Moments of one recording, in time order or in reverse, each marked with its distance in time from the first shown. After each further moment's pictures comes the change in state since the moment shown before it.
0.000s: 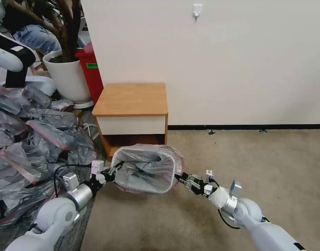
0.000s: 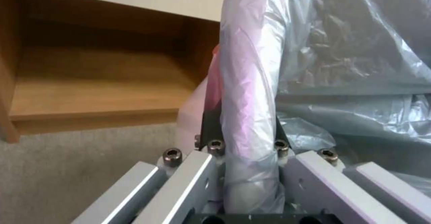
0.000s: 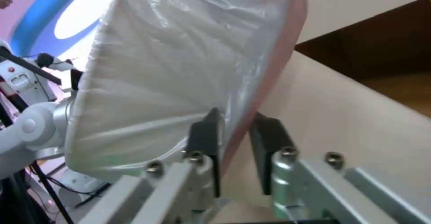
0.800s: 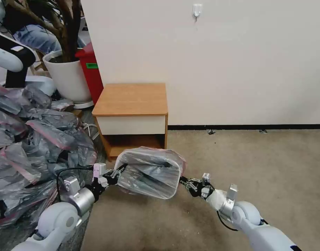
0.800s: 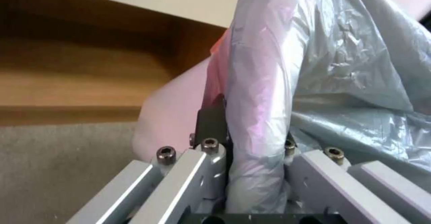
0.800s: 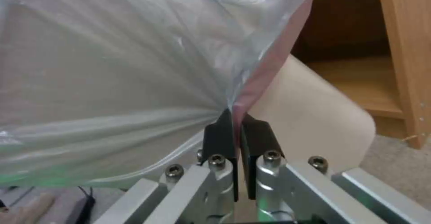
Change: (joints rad) left arm 0.056 -0.025 -0.004 -0.054 -0.025 0.014 0.000; right arm -0.023 0.043 0.021 -0.010 -0.188 0.040 0.138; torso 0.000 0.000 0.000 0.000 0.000
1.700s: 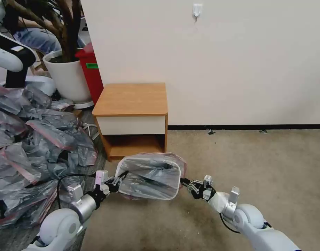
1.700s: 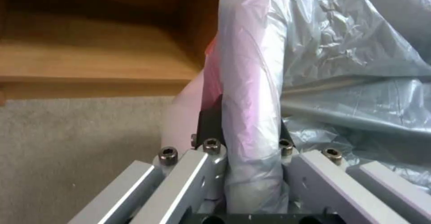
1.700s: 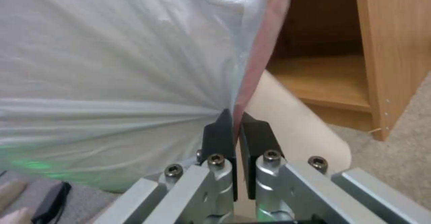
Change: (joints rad) left arm 0.027 -0.029 -0.001 0.027 0.086 0.002 0.008; right arm -0.034 -0.012 0.035 0.019 -0.069 0.016 0.036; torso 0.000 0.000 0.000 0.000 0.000
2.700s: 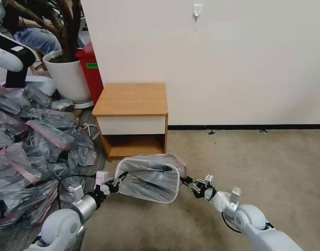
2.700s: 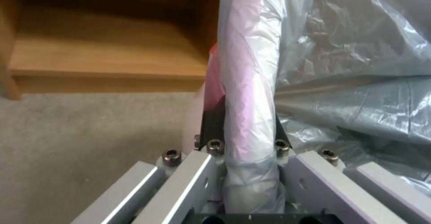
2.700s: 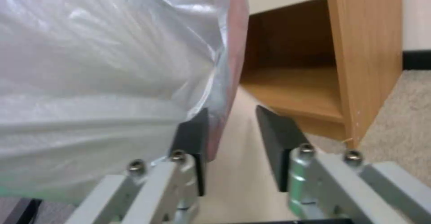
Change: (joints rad) left arm -0.020 -0.018 0.012 0.032 0.024 -0.009 -0.034; right arm -0.026 -0.009 0.012 0.045 -0.015 0.037 0.086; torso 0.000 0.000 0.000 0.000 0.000
